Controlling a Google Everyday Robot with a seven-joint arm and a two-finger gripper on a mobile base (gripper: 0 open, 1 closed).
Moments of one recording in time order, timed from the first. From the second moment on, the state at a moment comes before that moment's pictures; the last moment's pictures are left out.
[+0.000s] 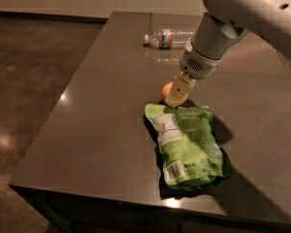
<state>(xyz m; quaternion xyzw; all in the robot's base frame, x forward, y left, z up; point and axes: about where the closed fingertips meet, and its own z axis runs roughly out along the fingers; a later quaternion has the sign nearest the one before) 0.558 -0.099 0.865 -0.48 0.86 0.07 0.15</state>
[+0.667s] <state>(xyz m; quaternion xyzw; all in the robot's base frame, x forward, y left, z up) 0.562 -0.092 0.871 -0.50 0.85 0.08 0.14</state>
